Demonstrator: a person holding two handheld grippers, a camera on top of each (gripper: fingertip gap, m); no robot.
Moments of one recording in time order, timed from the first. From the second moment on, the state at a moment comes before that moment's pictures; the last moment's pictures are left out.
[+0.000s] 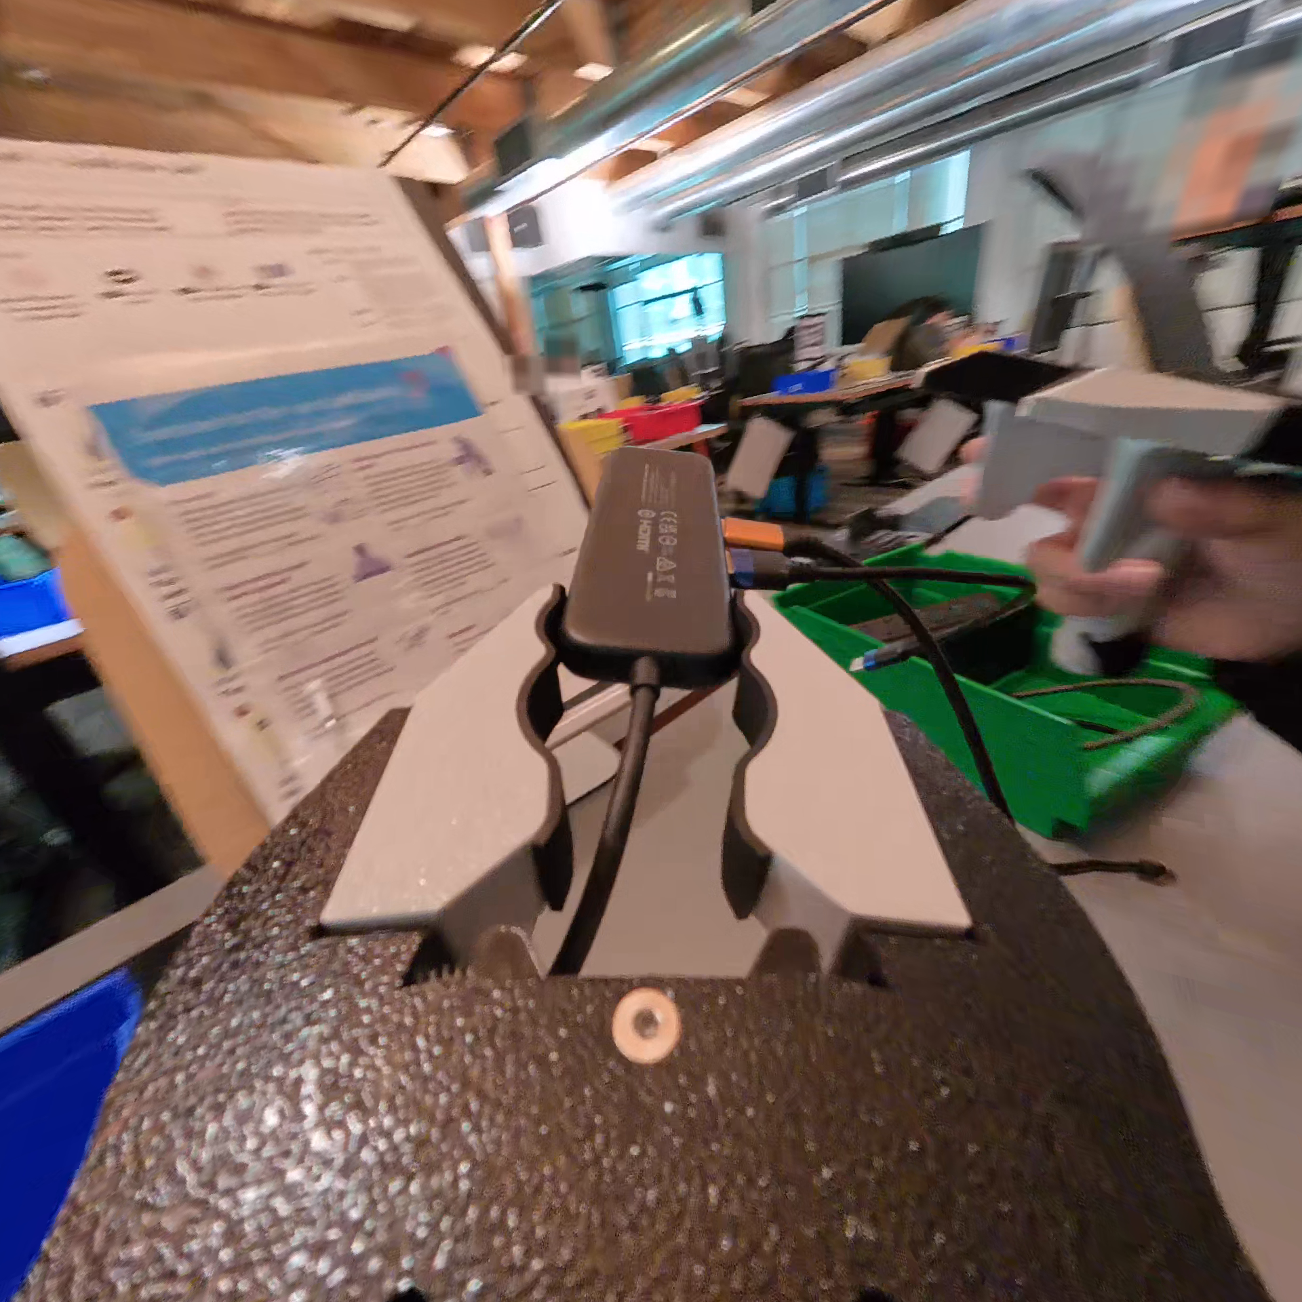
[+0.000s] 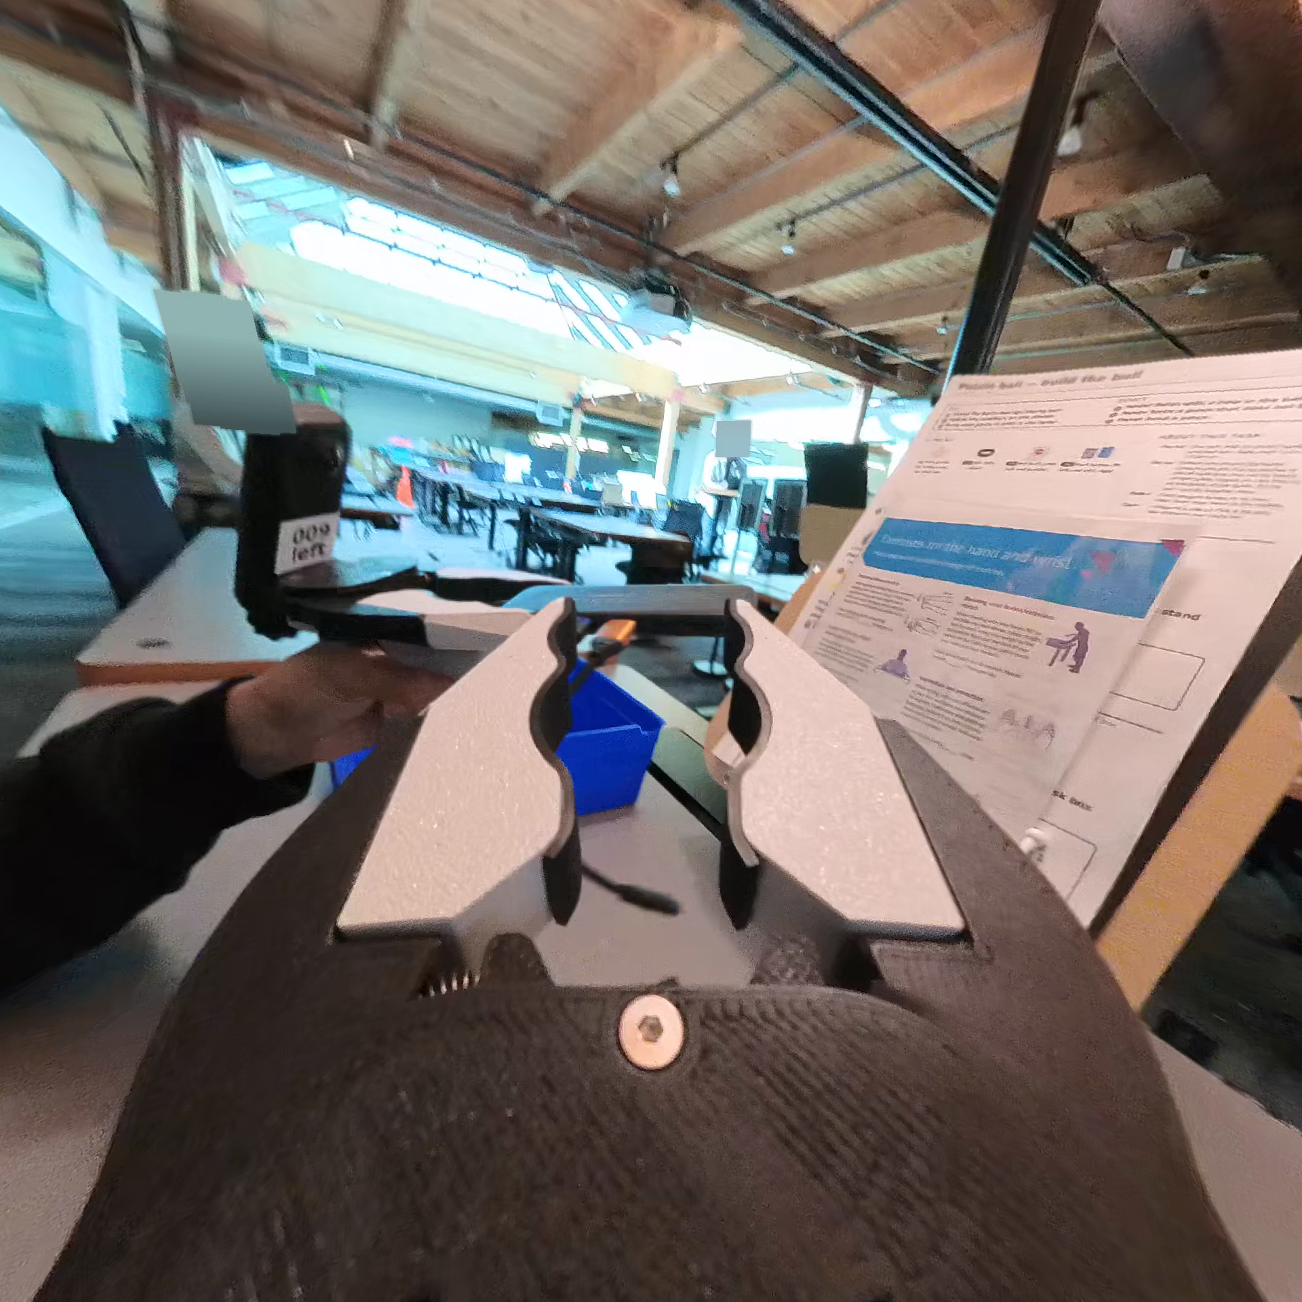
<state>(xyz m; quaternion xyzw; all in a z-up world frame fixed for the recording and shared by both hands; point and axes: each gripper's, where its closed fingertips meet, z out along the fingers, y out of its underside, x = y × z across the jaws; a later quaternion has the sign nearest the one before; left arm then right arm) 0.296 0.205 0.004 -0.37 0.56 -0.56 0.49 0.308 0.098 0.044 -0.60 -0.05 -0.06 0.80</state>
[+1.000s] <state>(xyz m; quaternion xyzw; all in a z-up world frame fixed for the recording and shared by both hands) 0.279 0.201 -0.086 -0.47 0.46 -0.52 0.54 0.275 0.167 -0.079 -0.62 0.02 -0.10 0.78</state>
